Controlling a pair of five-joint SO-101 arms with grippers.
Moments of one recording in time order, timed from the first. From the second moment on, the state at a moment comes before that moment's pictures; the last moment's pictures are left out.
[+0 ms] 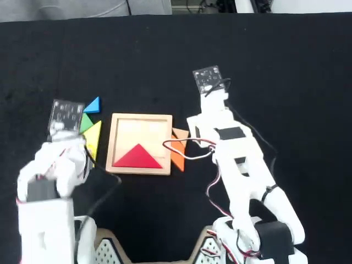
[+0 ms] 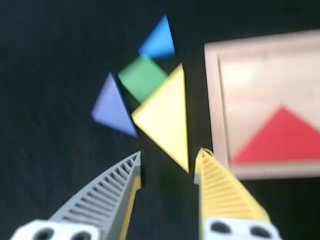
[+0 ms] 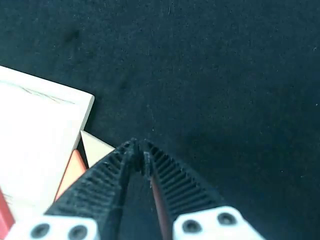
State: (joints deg) left arm -13.2 -64.2 60.4 66.5 -17.4; right arm -9.4 -21.1 52.2 31.3 6.3
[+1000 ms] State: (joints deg) left arm -19.0 -9.5 43.4 49.5 -10.4; right arm -9.1 -20.6 52.2 31.3 6.3
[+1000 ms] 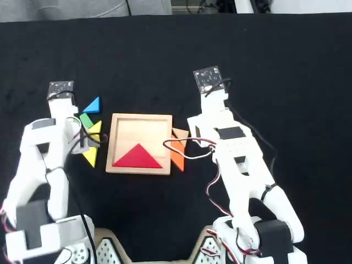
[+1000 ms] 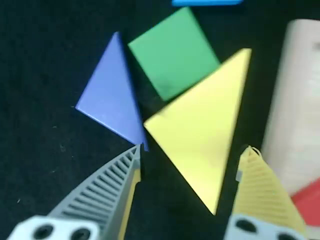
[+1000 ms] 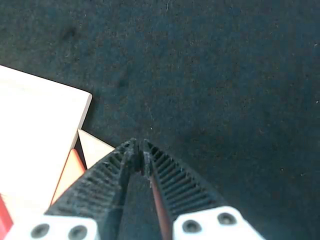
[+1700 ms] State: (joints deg) left arm -17.1 -3.4 38.3 48.1 -18.2; right arm -9.1 -20.6 52.2 31.3 7.8
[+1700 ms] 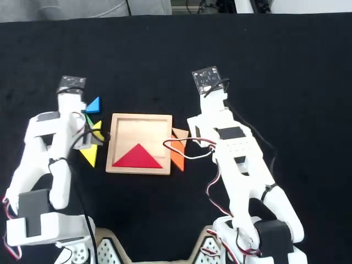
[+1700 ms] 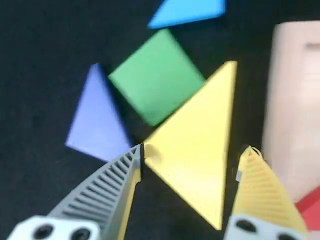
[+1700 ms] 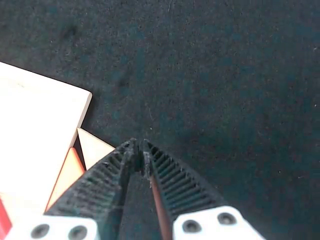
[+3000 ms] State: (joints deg) left arm -22.7 6.2 26.4 60.7 -6.5; right arm -9.1 -20.6 52.2 31.3 7.8
